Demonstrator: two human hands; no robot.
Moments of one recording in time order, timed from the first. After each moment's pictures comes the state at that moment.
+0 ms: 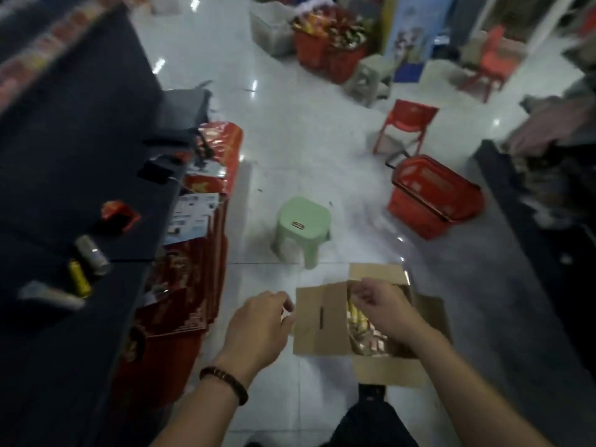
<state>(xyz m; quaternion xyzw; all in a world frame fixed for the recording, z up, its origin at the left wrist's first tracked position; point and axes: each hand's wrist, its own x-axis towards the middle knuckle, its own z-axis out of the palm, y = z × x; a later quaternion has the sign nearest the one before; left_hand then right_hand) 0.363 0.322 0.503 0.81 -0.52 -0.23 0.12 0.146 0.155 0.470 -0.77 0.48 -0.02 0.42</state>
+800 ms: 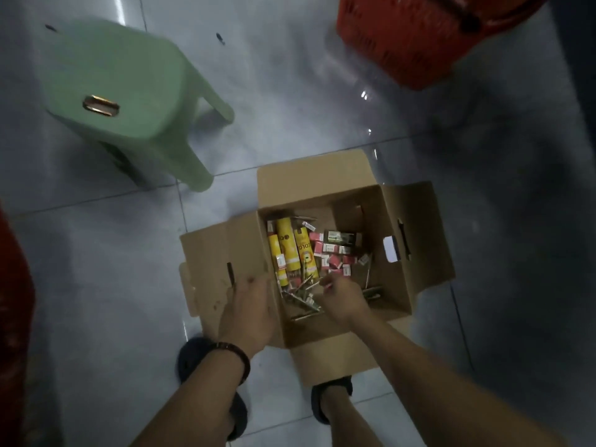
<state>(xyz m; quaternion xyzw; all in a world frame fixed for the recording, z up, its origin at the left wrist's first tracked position) 0.200 0.010 -0.088 0.77 -0.44 -0.46 -0.04 0.014 -0.061 -0.146 -0.53 0.64 0.18 0.52</state>
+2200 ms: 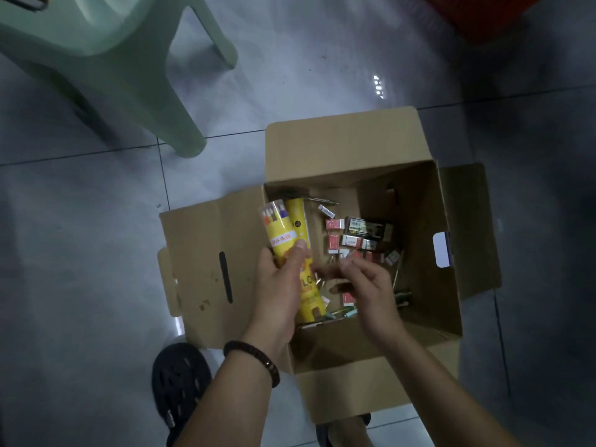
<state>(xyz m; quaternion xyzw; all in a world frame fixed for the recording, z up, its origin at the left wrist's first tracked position) 0.169 -0.026 -0.216 0.67 0.09 -0.59 0.44 0.023 -0.057 -0.231 -0.41 0.61 -0.17 0.66</state>
